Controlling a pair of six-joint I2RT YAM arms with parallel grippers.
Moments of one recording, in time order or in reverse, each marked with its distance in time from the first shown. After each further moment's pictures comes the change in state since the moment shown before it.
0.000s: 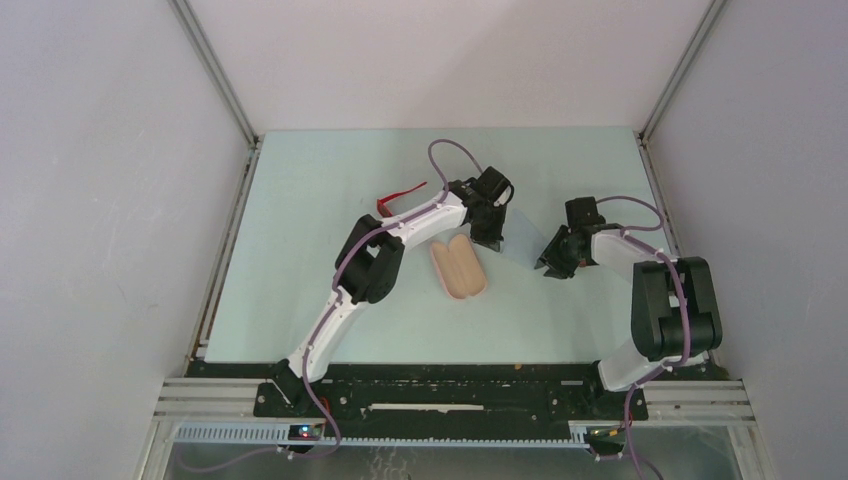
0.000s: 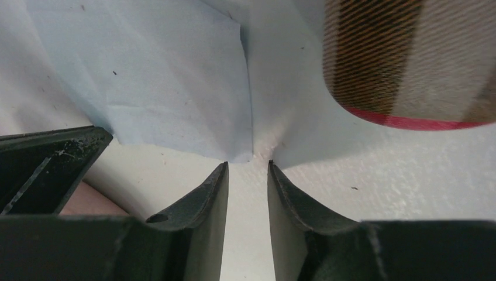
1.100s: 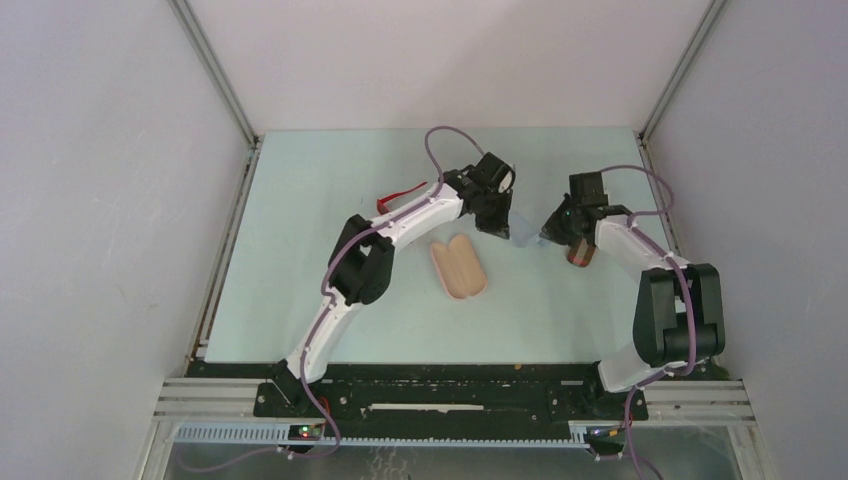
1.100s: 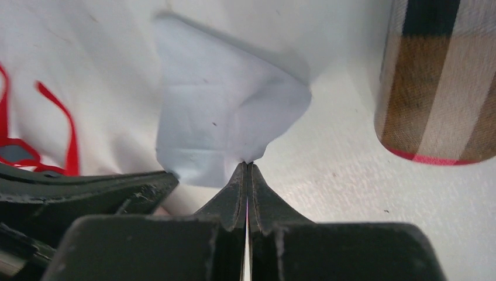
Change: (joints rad) left arm 0.005 -0.069 -0.002 0.018 0.061 0.002; right arm 0.014 -0.028 0.123 0.032 0.069 0.014
